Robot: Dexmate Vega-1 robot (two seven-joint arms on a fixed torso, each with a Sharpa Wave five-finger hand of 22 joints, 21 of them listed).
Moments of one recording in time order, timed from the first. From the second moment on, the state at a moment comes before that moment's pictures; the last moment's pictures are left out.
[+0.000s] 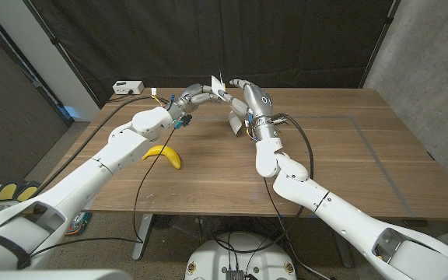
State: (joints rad) left arm 0.68 0.69 0.50 -1.64 -0.48 0.03 -0.12; left_hand 1.11 0.07 0.61 -0.18 0.53 0.97 0.06 0.57 0.51 0.74 -0.07 0.63 0.47 0.56 -0.05 0.42 0.41 0.17 0.10 0.91 0.30; right arm -0.77 -0.36 -0.80 -1.68 -0.65 -0.25 -0.70; right_hand 0.66 0.03 0.16 -0.14 0.22 0.61 0.00 0.28 0.19 0.60 0.04 0.37 0.27 0.52 -0.05 0.39 0.46 0.46 0.10 0.50 0.20
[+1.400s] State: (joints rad) left arm 0.71 0.67 0.49 -1.59 -0.53 -0.11 -0.26; left_hand 1.11 0.04 0.64 -0.18 0.63 0.97 0.08 0.59 0.52 0.71 -0.06 0.60 0.46 0.54 -0.05 0.42 0.43 0.16 0.09 0.99 0.30; right arm -0.68 -0.23 -0.89 -1.46 -0.70 -0.35 -1.03; right_hand 1.01 0.15 0.27 -0.18 0.23 1.09 -0.04 0.39 0.19 1.08 -0.07 0.57 0.33 0.91 -0.12 0.60 0.61 0.62 -0.01 0.63 0.21
